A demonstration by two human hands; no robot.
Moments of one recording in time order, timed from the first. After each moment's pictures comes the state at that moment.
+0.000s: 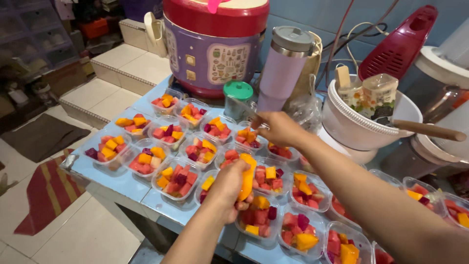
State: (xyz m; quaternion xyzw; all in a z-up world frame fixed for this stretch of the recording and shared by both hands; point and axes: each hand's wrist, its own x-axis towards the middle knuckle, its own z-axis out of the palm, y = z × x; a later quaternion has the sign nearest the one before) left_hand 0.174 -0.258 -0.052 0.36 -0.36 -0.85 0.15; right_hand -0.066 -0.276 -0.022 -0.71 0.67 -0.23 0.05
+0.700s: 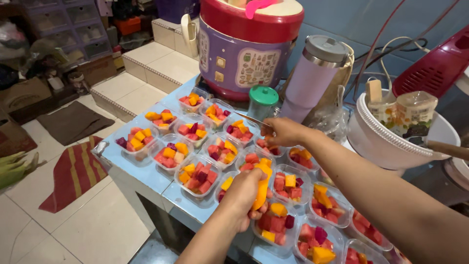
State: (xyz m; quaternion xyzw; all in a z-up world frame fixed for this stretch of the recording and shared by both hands) left_hand 0.191 -0.252 -0.048 0.37 -0.36 -0.84 0.16; right_hand -0.079 -0.342 -0.047 -0.73 0.66 -0.09 0.18
